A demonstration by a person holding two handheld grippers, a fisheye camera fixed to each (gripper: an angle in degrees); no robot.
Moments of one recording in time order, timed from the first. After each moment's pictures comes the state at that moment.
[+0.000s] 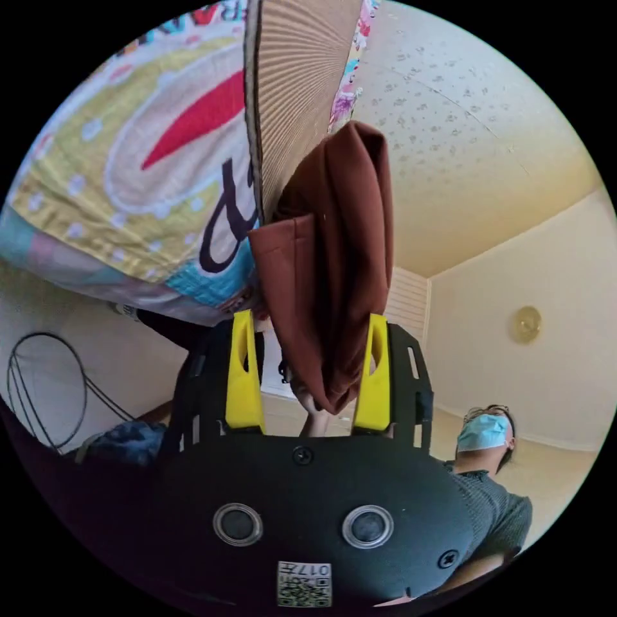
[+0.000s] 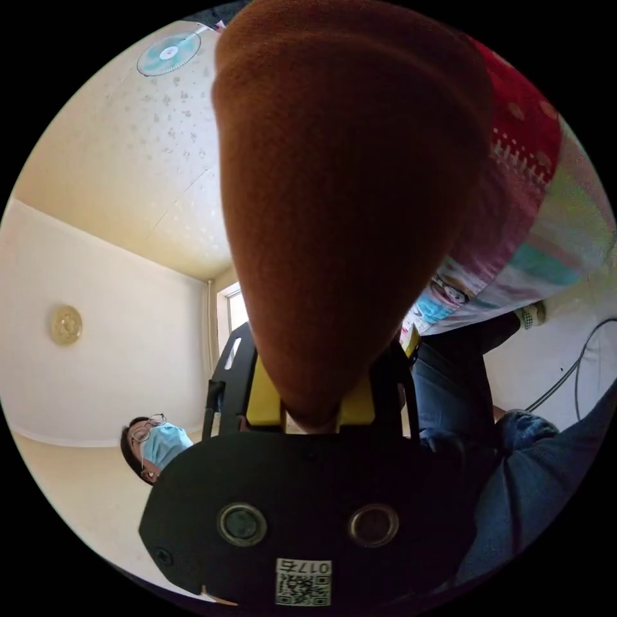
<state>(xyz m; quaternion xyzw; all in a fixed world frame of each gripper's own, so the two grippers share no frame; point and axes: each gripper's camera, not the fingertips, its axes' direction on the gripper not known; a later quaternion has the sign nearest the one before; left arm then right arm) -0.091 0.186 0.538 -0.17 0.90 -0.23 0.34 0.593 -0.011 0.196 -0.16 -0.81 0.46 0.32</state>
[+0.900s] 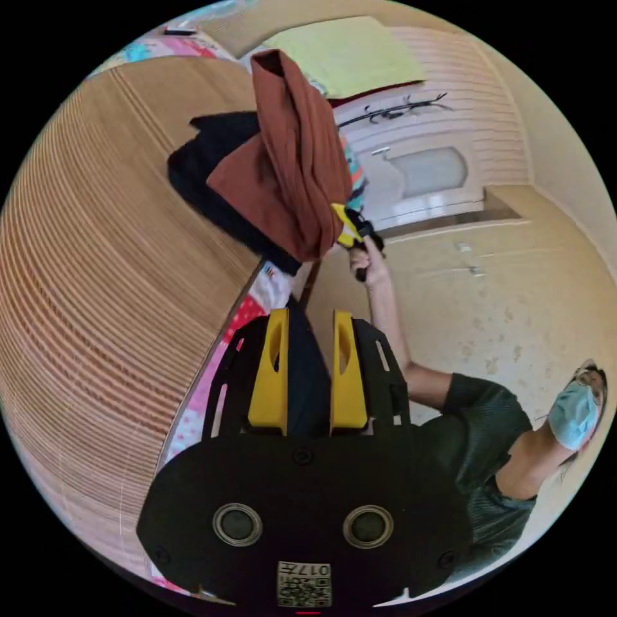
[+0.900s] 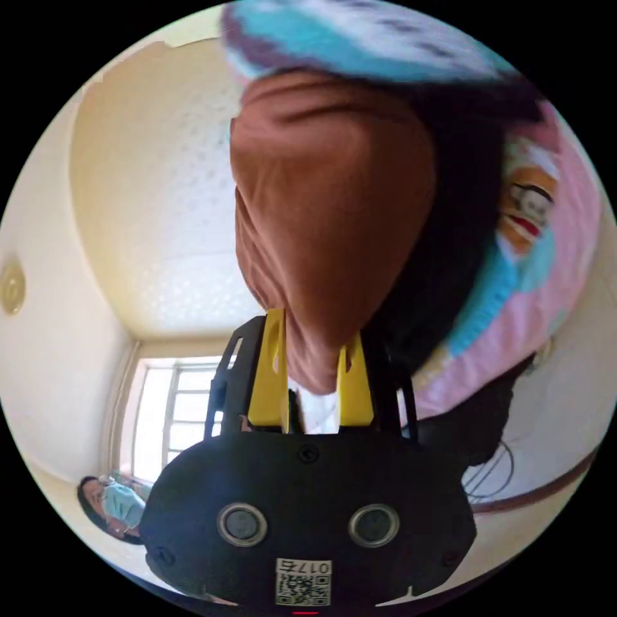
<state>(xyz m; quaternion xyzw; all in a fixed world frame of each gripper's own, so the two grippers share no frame) 0.143 0.023 0.228 -0.18 0.69 0.38 0.59 0.796 -0.003 0.297 -0.08 -0.56 0.57 0.60</state>
